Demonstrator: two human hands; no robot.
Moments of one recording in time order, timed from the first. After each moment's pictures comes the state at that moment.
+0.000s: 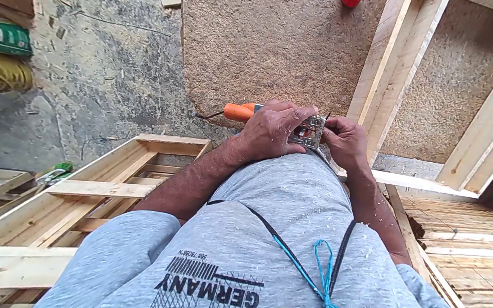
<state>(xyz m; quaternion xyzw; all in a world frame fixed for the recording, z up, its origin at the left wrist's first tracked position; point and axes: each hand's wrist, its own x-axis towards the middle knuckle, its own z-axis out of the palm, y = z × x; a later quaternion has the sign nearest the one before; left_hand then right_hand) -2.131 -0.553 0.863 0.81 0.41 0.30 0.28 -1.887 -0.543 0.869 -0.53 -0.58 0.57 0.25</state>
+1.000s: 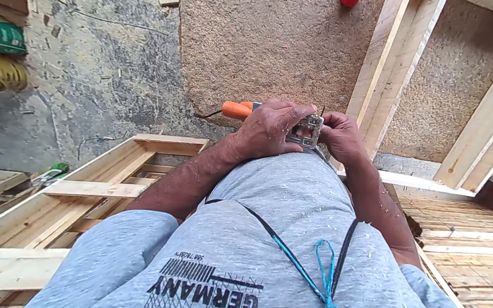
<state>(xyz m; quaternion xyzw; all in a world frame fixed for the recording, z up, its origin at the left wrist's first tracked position) -2.133 -0.550 0.863 0.81 0.40 0.30 0.30 -1.888 -0.534 0.859 -0.46 -0.40 0.75 0.27</state>
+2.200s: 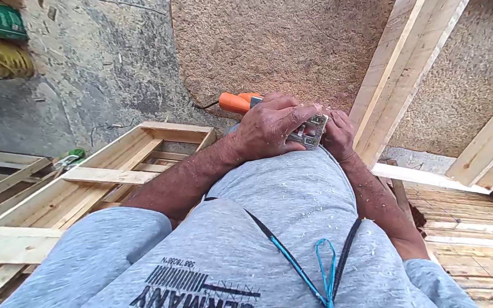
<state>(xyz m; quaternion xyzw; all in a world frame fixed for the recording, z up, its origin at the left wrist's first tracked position) -2.127 -0.557 0.863 0.81 0.41 0.31 0.28 -1.878 -0.557 0.796 -0.41 -0.84 0.19 0.30</state>
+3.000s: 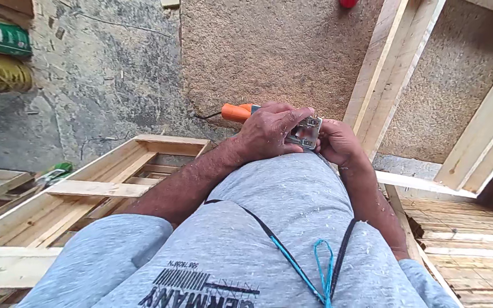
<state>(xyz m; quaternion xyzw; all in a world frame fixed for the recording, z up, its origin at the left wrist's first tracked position) -2.129 -0.557 0.863 0.81 0.43 0.30 0.28 -1.897 -0.528 0.865 -0.52 -0.12 0.83 0.18</state>
